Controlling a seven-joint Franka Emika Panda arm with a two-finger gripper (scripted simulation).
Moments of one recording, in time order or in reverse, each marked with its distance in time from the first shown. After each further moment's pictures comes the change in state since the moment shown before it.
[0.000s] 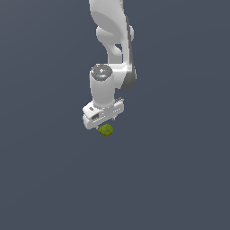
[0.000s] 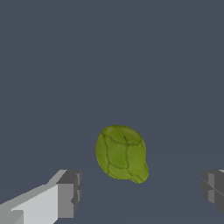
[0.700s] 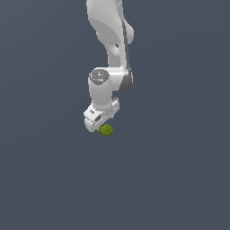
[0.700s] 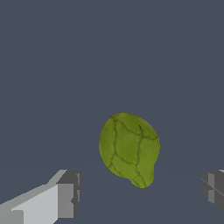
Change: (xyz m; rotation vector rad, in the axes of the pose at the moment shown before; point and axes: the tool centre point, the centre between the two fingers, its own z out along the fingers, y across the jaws) arm -0.016 -0.004 0.025 0.013 0.010 -0.223
